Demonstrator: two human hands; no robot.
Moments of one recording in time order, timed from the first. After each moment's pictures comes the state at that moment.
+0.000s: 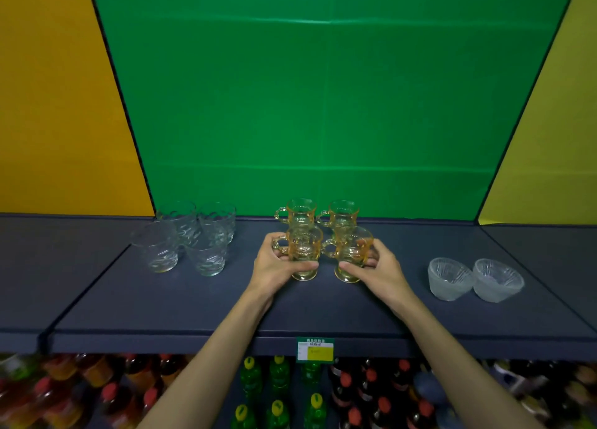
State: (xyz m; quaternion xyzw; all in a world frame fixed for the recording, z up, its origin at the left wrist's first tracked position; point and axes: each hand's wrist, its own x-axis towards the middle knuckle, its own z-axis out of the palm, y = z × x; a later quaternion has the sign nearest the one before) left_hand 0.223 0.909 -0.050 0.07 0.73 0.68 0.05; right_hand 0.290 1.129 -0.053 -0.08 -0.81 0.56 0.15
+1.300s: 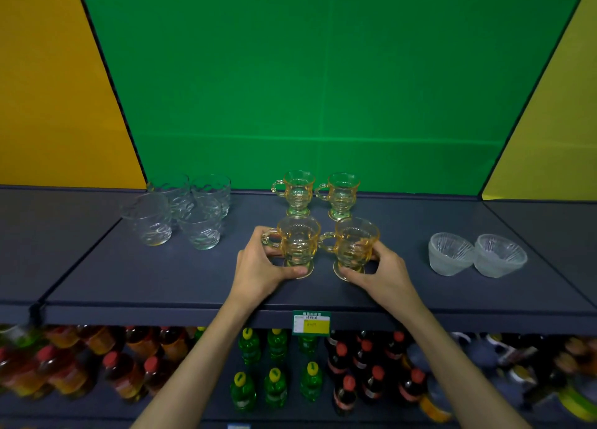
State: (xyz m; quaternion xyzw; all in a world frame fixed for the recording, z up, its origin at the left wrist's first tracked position) left_hand 0.262 0.883 -0.068 0.11 0.85 0.51 -0.04; right_hand 0.332 1.117 -0.070 -0.06 -0.87 0.46 0.17
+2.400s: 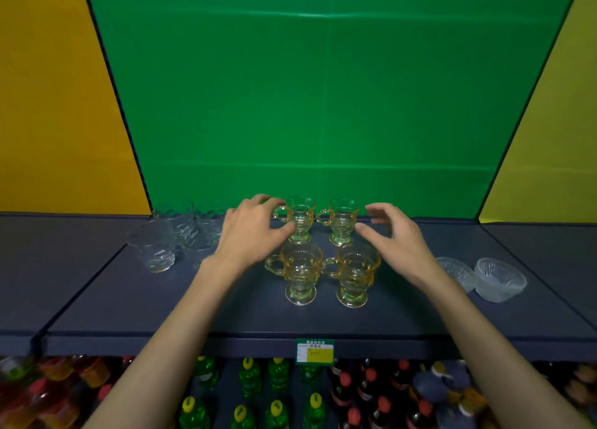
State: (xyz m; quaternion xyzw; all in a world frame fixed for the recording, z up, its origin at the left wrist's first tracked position) left_hand 0.217 0.878 0.038 0.21 0.94 0.18 -0.19; right_hand 0.303 1.134 0.023 -0.04 -0.89 0.40 0.23
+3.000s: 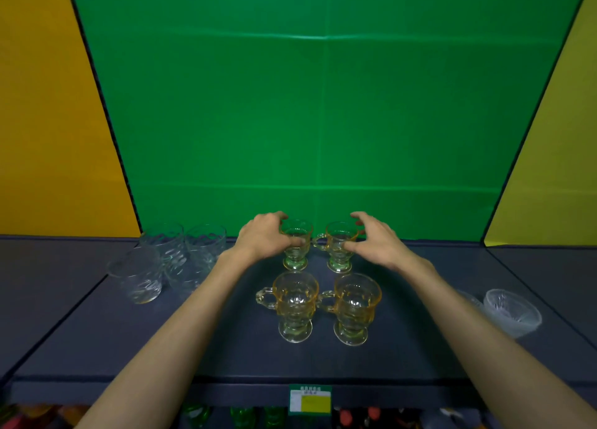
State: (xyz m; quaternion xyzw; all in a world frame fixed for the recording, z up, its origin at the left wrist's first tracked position) left_hand 0.135 0.921 0.039 0.19 0.96 0.20 -0.04; right_hand 0.206 1.155 0.030 -0.07 -0.96 0.26 0.09
